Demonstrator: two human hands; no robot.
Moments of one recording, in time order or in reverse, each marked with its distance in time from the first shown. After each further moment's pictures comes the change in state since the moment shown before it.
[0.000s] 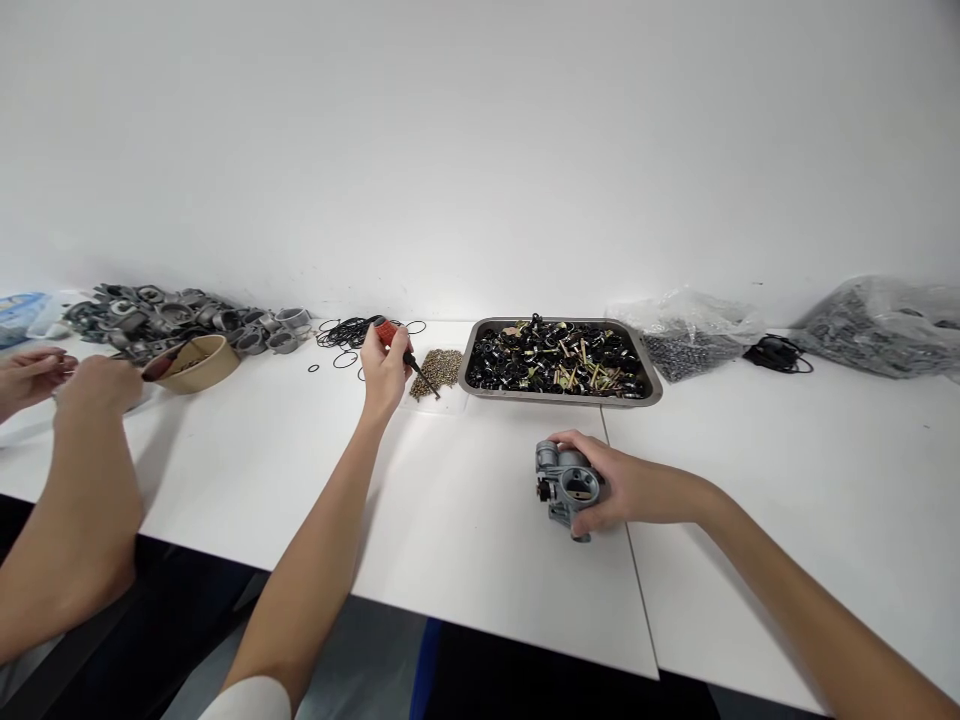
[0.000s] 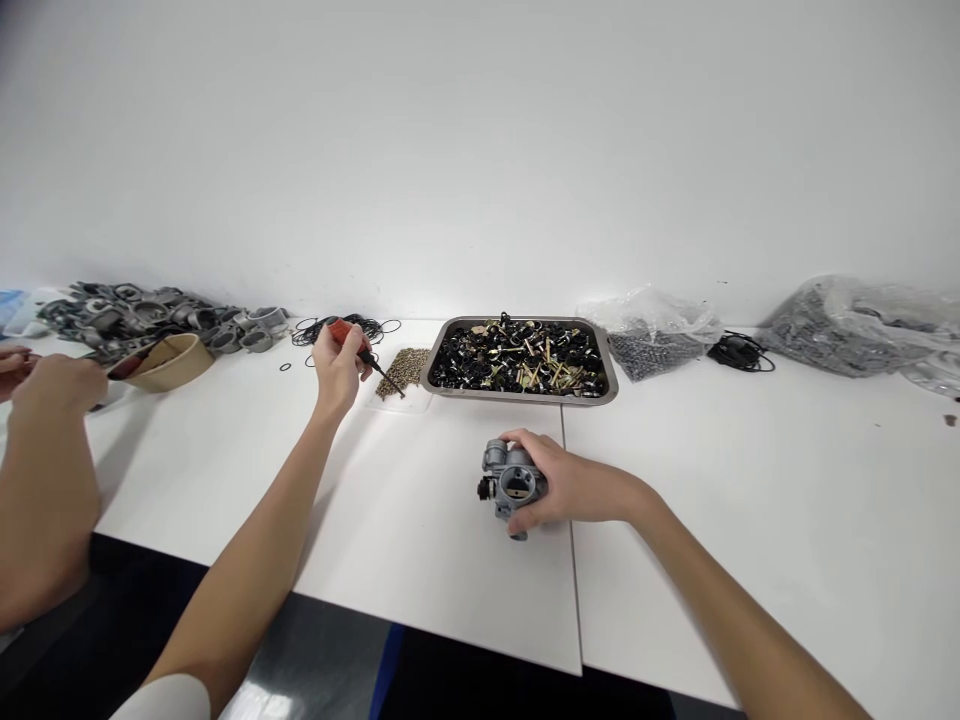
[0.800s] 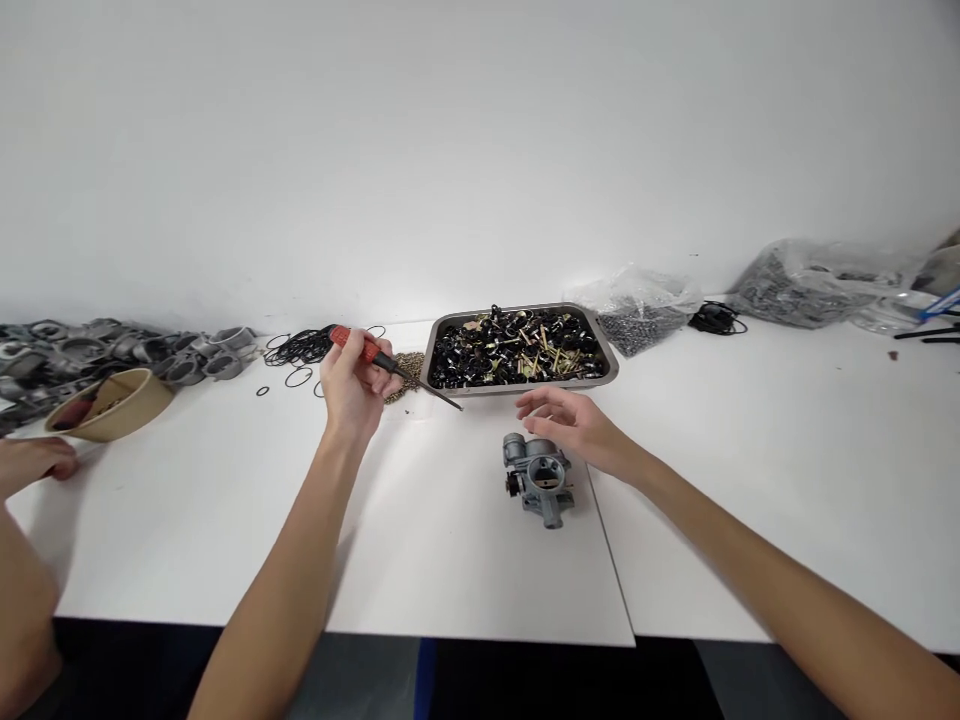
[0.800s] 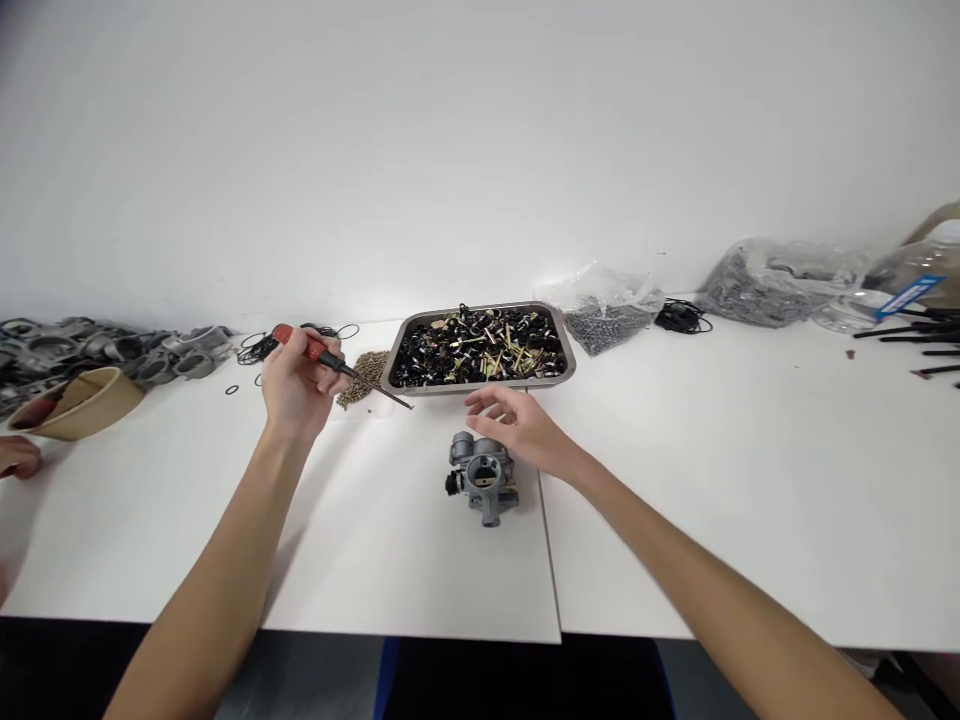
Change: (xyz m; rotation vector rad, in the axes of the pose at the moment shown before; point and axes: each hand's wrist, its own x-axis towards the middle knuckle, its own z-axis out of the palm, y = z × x) left_hand -0.023 0.036 0.032 -0.339 -0.187 -0.226; right_hand 0.022 0.003 0.006 0.295 0.540 -0.272
